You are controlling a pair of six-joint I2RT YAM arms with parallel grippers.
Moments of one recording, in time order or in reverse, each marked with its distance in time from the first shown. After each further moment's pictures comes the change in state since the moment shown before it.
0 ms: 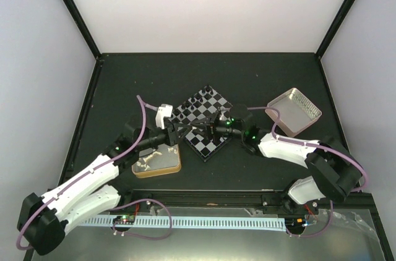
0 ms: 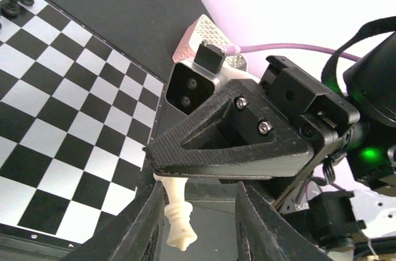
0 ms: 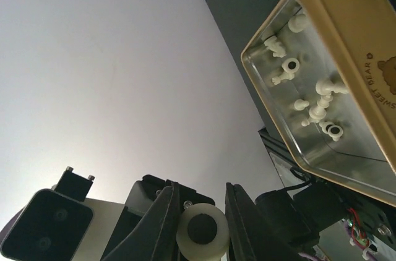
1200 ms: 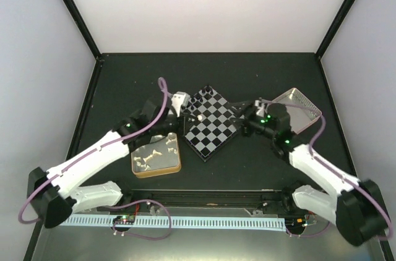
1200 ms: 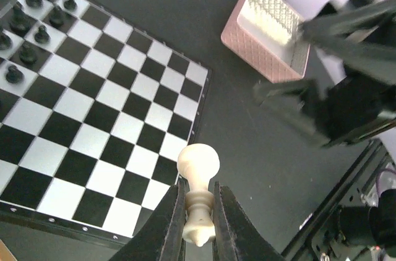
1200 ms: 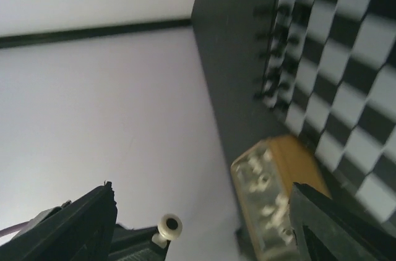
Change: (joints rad) left arm -0.116 0.223 0.363 -0.371 -0.235 0.152; right arm -0.273 -0.328 -0.148 -0.194 0.055 -0.263
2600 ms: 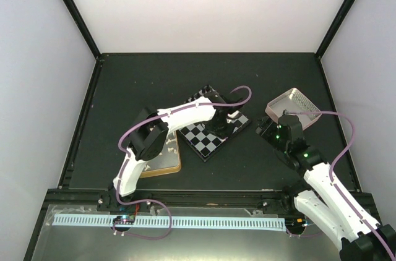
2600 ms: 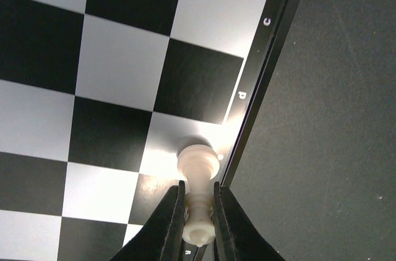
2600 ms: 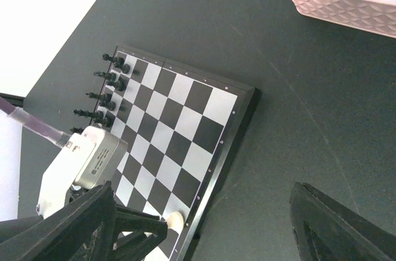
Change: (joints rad) left arm -0.192 1.095 0.888 -0.663 -0.088 0.121; right arm -0.120 -0.394 0.003 -0.754 0.514 -0.626
